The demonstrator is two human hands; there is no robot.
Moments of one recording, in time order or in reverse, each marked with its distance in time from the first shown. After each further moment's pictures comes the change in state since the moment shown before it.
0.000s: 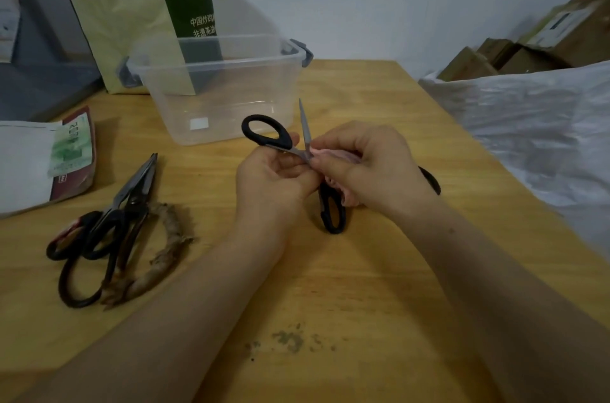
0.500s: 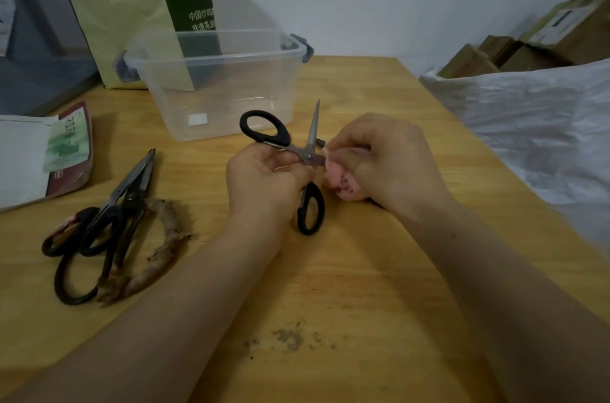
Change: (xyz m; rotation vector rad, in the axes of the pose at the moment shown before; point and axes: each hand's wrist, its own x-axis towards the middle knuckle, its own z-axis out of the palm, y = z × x) left_hand 0.006 -0.002 -0.004 0.077 0.069 0.021; right_hand -0.002 -0.002 -0.008 -0.301 0.017 0.001
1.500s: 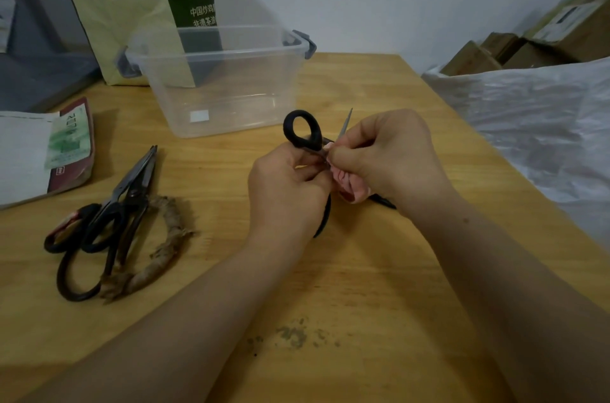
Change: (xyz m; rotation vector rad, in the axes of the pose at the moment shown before) left_hand -0.010 -0.007 0.011 0.094 -0.112 0.195; right_hand 0.002 -0.014 0.000 0.454 -0.020 0.367
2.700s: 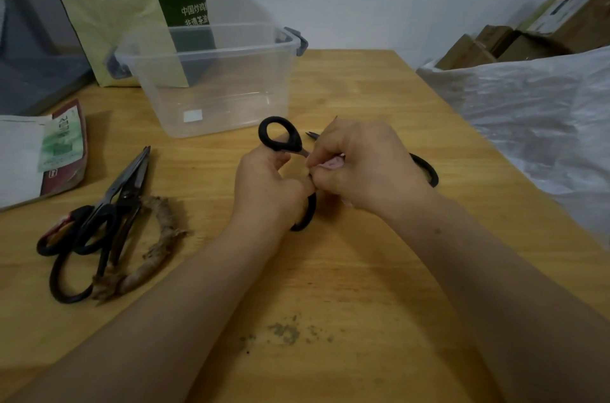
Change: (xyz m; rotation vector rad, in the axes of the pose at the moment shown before) left_hand 0.002 0.007 -0.008 0.086 0.001 -0.187; right_hand 0.001 0.009 0.005 -0.565 -0.085 -0.436
